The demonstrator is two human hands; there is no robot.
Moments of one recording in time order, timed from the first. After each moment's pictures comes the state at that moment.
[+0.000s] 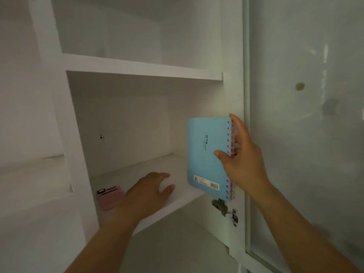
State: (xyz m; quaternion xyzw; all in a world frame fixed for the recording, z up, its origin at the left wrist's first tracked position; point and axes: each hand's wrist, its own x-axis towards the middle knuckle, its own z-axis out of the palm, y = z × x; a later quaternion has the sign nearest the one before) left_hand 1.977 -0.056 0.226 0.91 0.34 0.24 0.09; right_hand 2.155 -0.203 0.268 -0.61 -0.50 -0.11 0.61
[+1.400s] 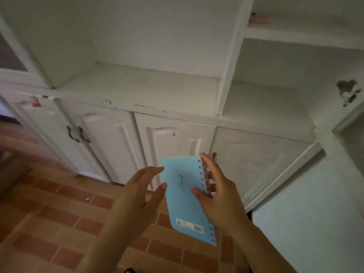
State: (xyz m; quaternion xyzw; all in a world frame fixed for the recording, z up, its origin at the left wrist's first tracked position) left_hand 1.780 -0.551 0.006 0.61 0.70 0.32 0.18; right_hand 1.964 -0.488 -0.005 -0.48 -0.74 0.37 0.30
